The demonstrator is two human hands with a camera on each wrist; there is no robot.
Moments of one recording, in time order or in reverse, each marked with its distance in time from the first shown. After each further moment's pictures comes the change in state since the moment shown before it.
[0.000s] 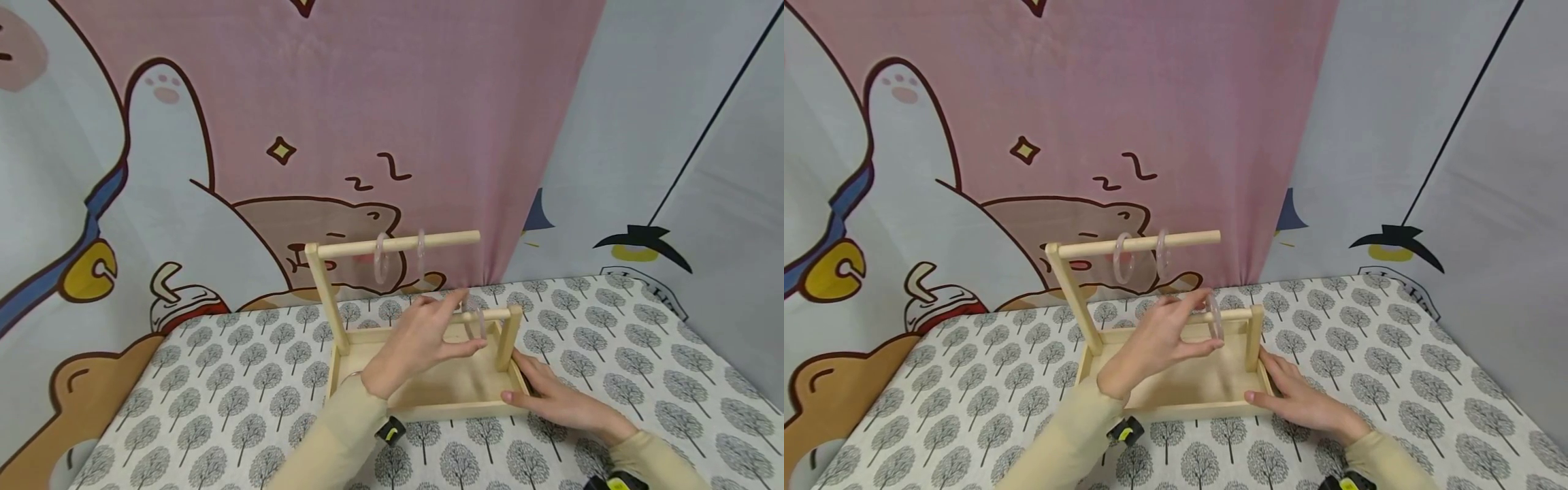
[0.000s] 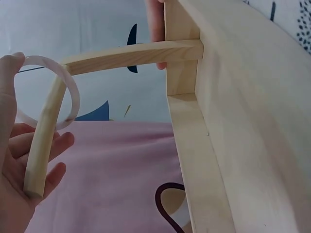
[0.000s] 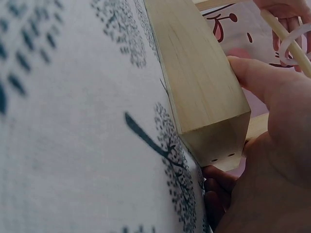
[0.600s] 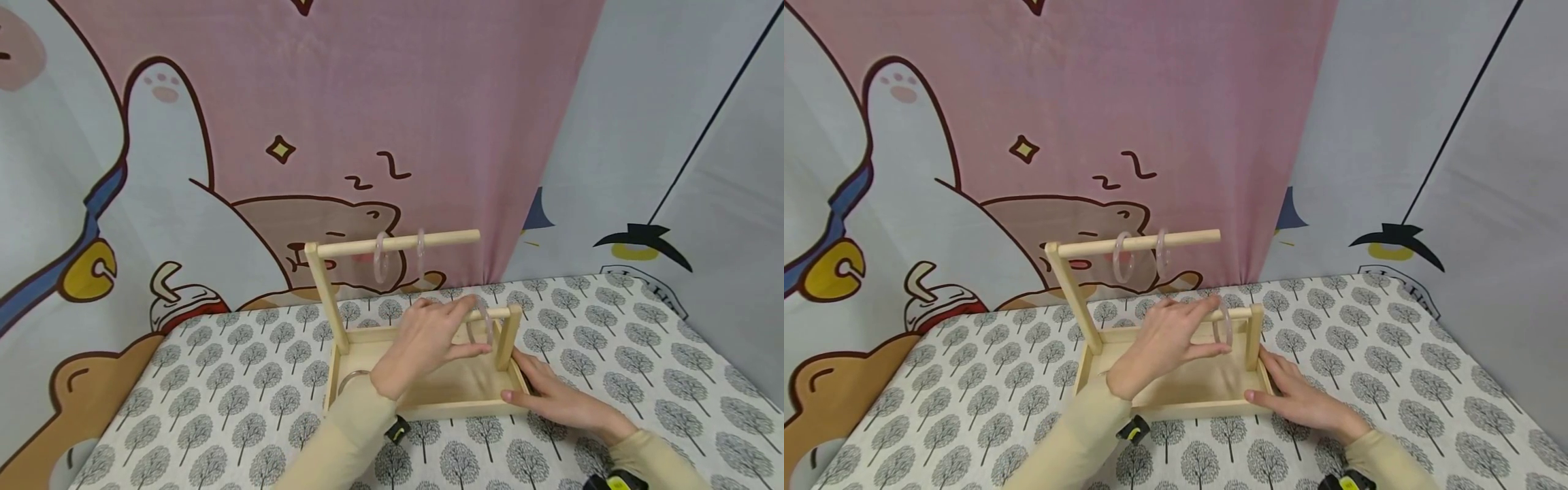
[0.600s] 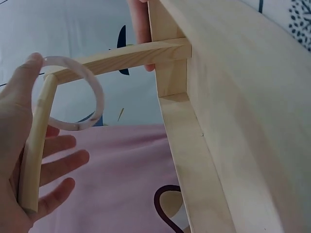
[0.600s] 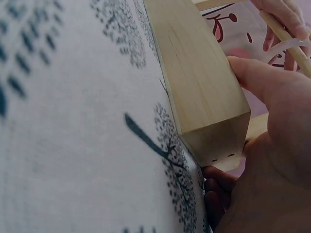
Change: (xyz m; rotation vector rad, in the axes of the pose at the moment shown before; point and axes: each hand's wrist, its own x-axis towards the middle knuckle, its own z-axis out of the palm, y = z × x) left_hand 0.003 0.007 0.009 0.270 -0.116 -0.026; right_hand 0.000 0.001 0.000 -0.011 0.016 -0.037
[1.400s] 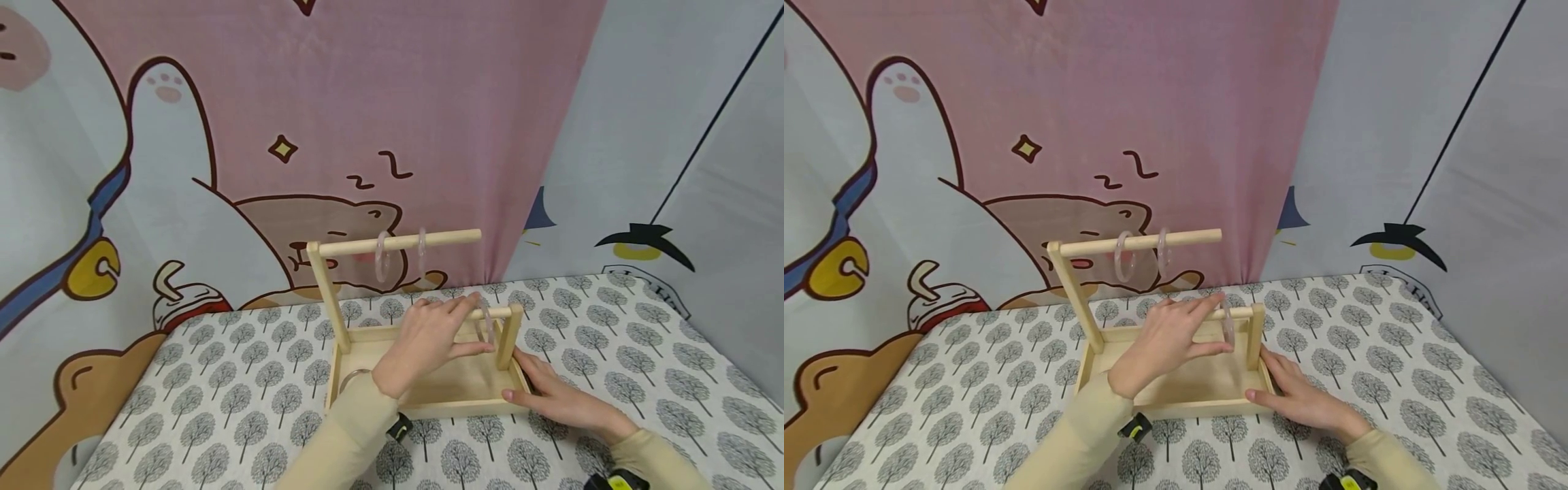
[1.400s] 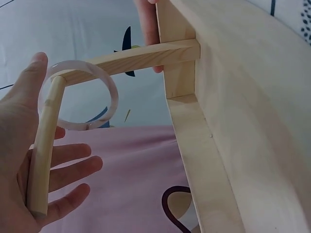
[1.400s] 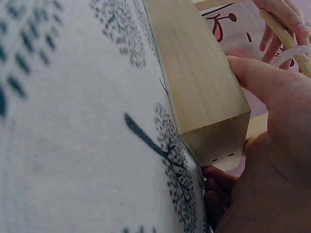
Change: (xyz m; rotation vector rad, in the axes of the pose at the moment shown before) left_hand 0.000 0.003 -0.003 0.045 -0.061 -0.035; right_hand 0.002 0.002 0.000 -0.007 -0.008 -0.018
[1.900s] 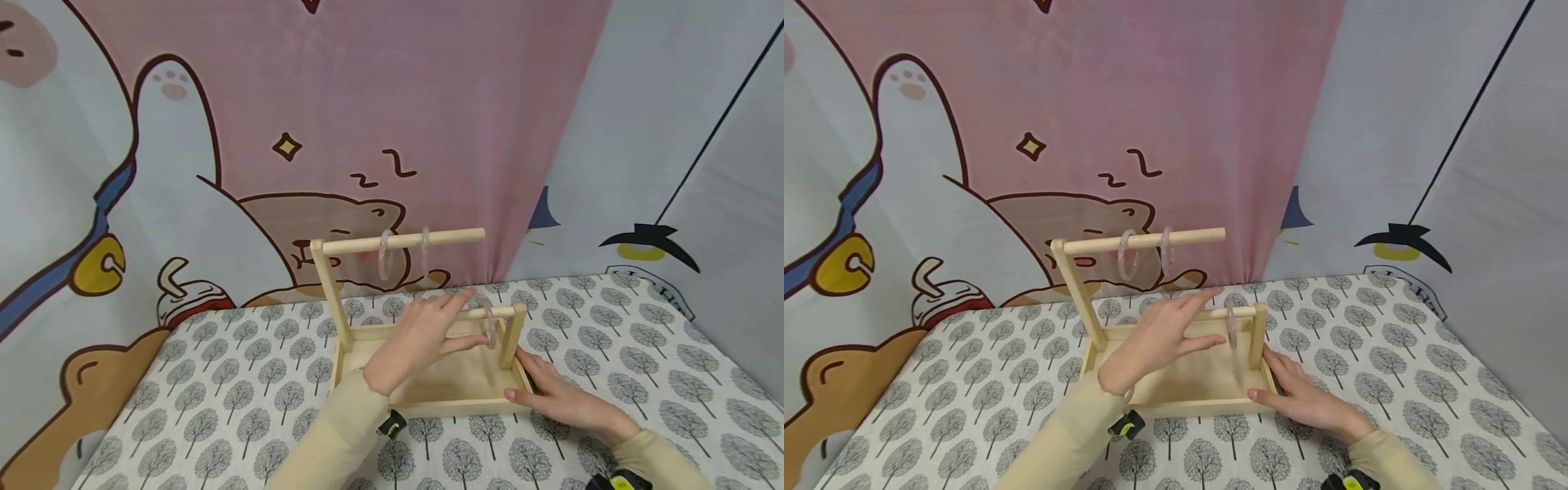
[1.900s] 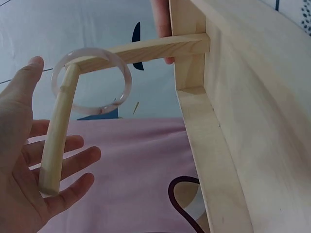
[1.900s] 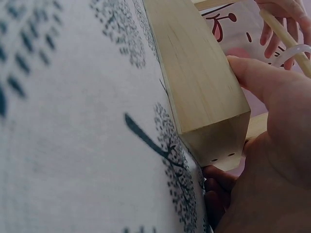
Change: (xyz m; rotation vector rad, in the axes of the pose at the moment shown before) left_hand -0.006 -0.011 -0.011 -0.243 0.058 0.047; right_hand 0.000 -0.002 0.000 0.008 -0.004 0.002
